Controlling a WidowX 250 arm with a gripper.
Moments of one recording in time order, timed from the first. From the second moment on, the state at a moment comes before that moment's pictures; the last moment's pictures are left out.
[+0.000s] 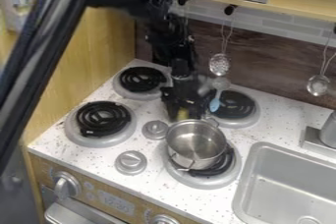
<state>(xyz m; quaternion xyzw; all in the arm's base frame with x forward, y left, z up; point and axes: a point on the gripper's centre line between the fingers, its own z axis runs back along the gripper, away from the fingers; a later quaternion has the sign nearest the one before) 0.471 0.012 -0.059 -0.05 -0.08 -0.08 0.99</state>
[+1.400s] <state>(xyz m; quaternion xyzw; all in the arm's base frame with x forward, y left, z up) 0.384 0.150 -0.048 -0.04 -0.06 0.11 0.99</state>
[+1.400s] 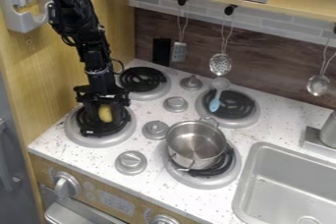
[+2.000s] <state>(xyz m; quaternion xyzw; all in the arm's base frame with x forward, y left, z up) 0.390 0.139 -0.017 -0.01 -0.08 0.07 0.99</state>
